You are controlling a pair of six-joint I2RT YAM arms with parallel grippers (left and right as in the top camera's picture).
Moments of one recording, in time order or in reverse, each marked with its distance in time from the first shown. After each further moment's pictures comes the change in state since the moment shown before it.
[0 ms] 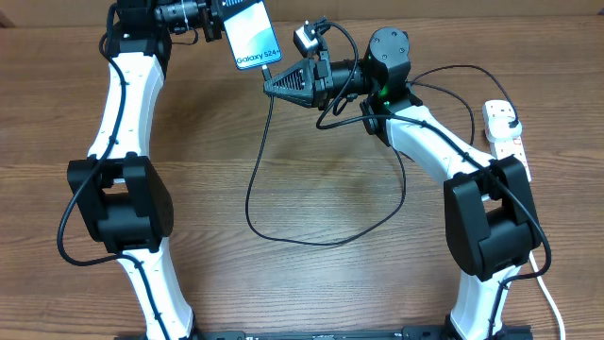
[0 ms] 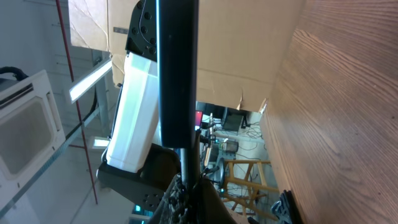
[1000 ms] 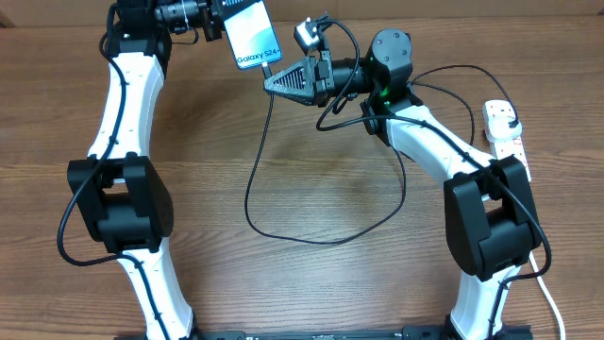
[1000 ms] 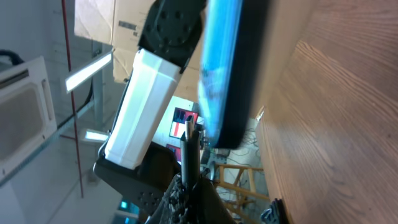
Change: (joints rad) left arm 0.000 0.000 0.000 0.000 -0.008 0.000; right arm 0.000 0.000 0.000 0.065 0.007 -0.036
